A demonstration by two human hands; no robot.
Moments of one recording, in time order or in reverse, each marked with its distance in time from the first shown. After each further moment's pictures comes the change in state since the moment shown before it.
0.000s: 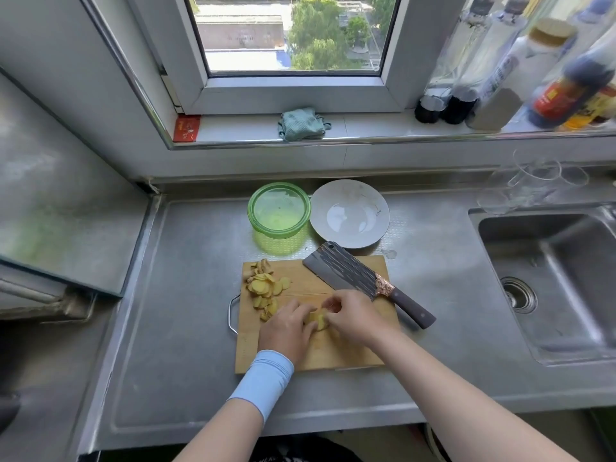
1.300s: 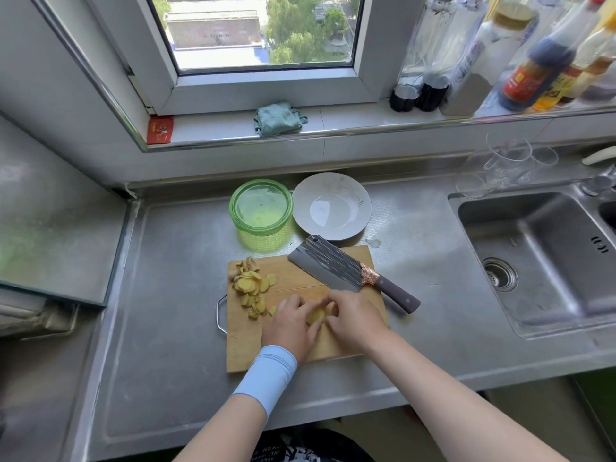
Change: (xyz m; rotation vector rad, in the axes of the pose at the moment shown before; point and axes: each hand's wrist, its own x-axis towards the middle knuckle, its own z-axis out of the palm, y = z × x) left_hand 0.000 0.022 0.008 0.080 -0.134 0.033; right_hand -0.025 0.018 0.002 -0.125 0.072 0.005
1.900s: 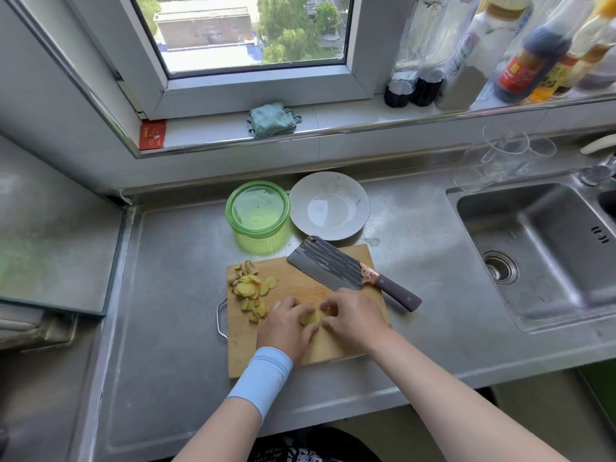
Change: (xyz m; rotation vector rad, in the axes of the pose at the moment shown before) left_hand 0.004 -0.013 -0.002 -0.084 -0.044 -0.033; right_hand 0.005 0.002 0.002 -0.061 0.044 -0.034
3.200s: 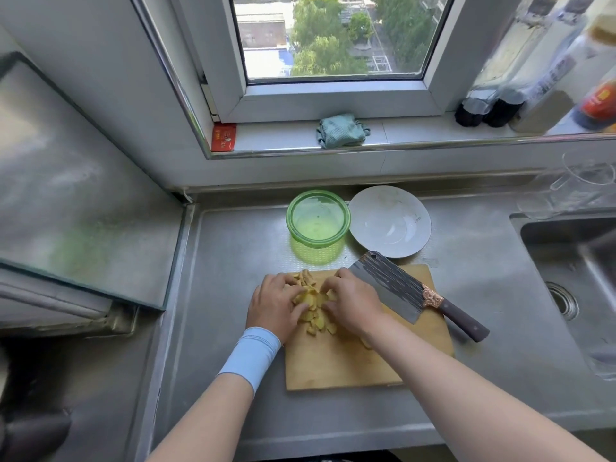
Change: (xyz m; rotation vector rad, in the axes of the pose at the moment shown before) left_hand 0.033 -0.110 -0.075 0.059 0.290 0.087; right_hand 0.076 -0.098 0.029 -0.058 0.009 -0.120
